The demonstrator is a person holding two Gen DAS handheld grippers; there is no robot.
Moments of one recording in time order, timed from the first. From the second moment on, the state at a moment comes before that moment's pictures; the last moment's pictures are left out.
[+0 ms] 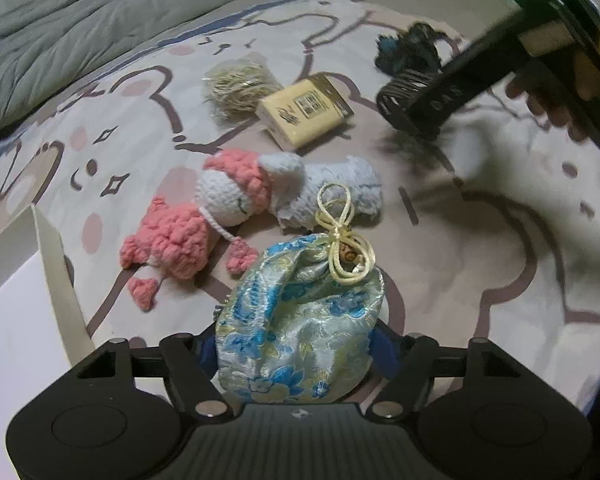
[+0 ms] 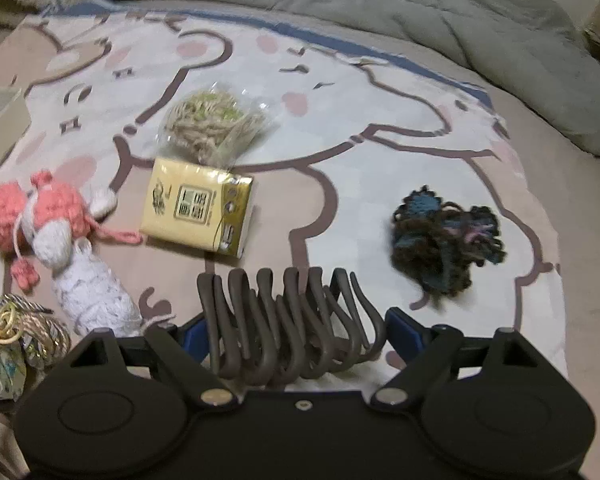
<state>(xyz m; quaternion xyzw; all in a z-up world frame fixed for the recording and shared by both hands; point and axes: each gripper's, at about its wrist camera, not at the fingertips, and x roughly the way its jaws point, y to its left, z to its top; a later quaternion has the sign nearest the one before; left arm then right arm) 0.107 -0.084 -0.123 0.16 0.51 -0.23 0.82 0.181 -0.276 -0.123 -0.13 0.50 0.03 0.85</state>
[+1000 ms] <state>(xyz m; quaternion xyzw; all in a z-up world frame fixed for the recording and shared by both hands) 0.086 0.046 -0.029 -0.04 0.45 -0.10 0.89 0.122 -0.239 -0.035 0.01 0.42 -0.02 0.91</state>
